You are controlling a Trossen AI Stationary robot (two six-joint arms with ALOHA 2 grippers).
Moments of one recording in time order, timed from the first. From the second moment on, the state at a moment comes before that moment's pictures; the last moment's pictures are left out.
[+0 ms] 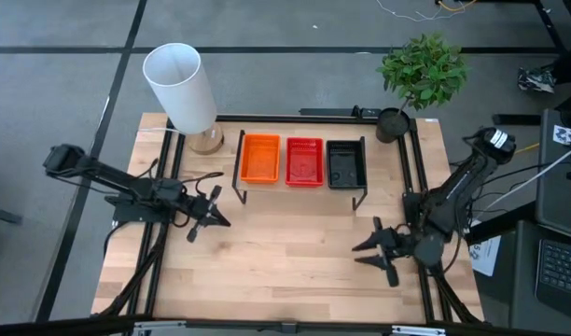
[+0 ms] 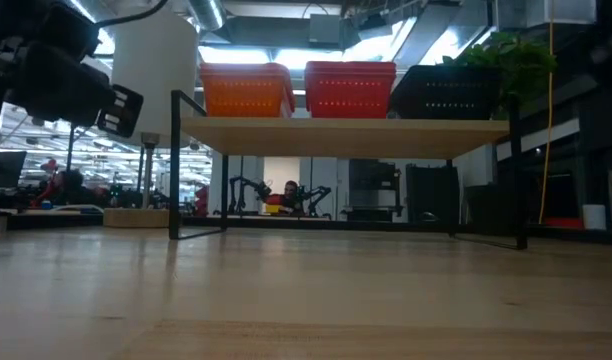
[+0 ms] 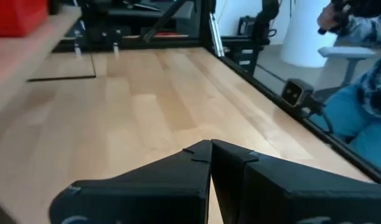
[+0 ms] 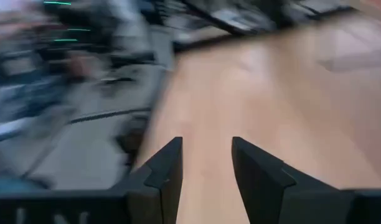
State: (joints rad) left arm -0.20 0.64 0.01 0.52 0.13 -0.06; right arm 0.93 1.07 0.40 0.32 0.71 0.56
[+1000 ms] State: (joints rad) left arm -0.21 0.31 0.01 0.24 0.03 -0.12; right arm 0.50 0.26 0.01 0.21 0.11 0.14
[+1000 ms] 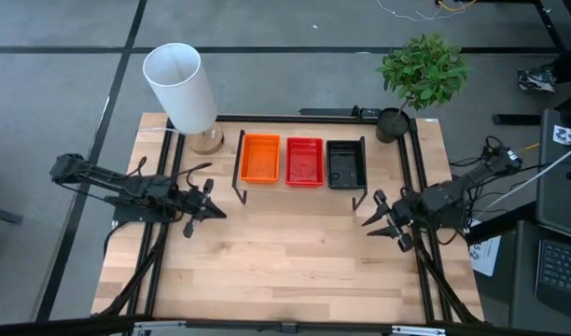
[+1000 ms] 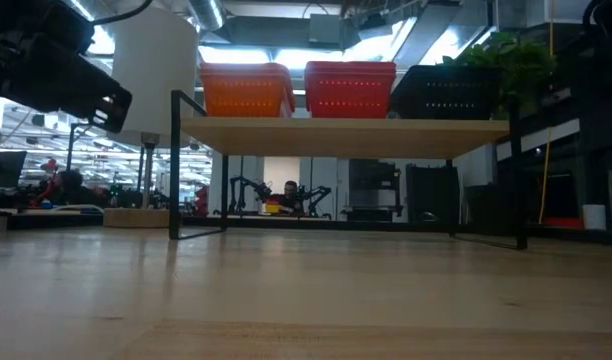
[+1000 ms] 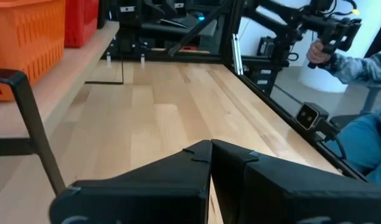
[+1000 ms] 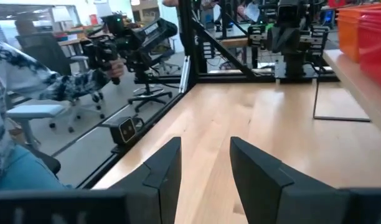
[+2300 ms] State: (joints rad) left arm -0.21 0.12 0.01 0.05 -0.04 0.00; right arm 0.42 0.00 0.08 -0.13 0.16 0.09
